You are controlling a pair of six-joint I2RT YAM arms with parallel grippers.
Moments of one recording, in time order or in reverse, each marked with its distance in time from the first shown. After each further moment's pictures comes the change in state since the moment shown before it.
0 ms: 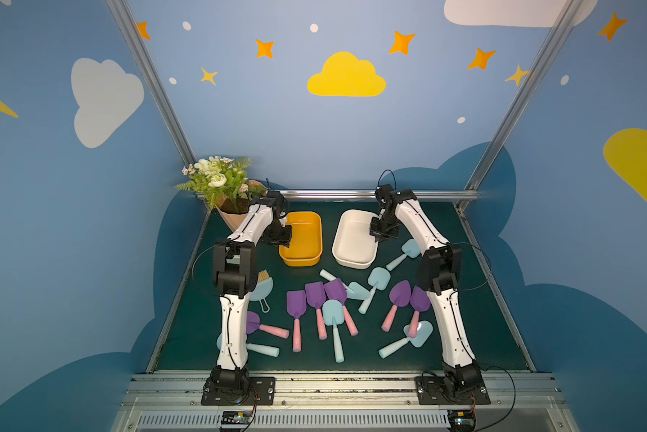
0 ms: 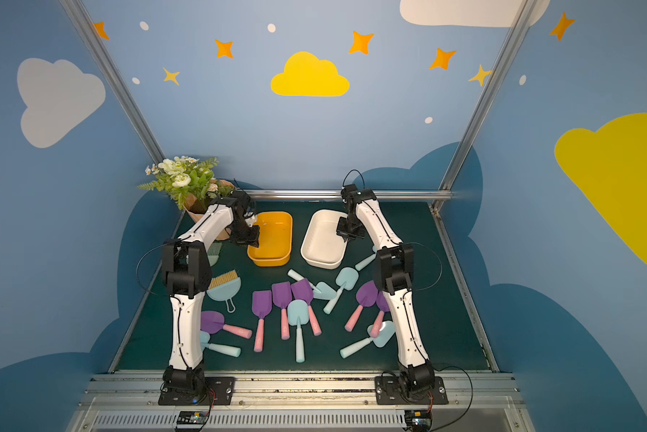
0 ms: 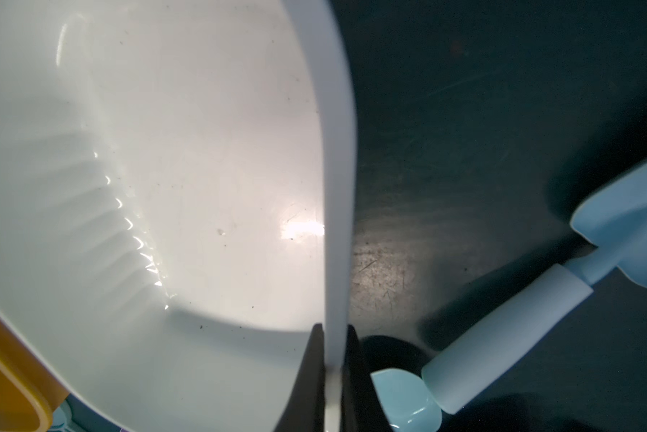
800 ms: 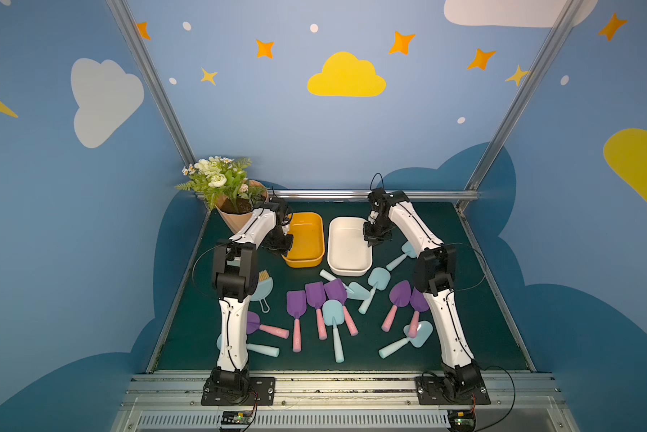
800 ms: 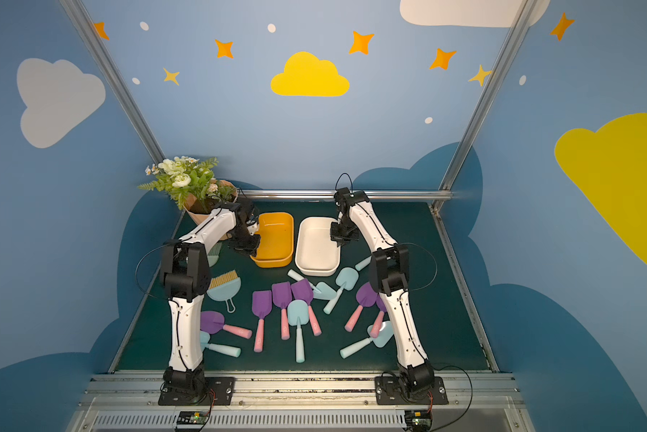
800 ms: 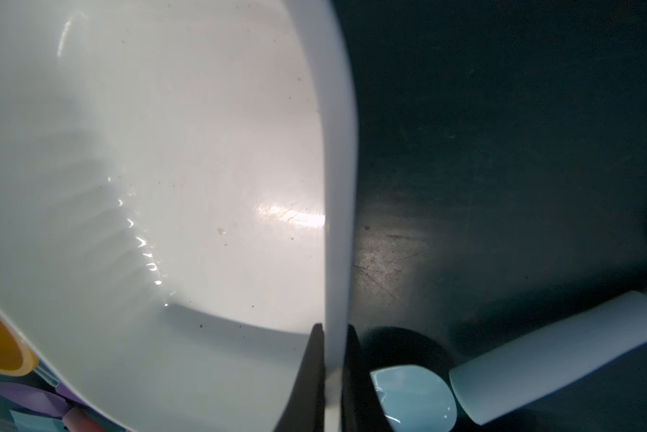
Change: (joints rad) left arm -0.019 -0.066 -0.135 -0.020 -0.075 0.068; right arm 0.024 0.021 0.002 -0.041 -0.065 -0.140
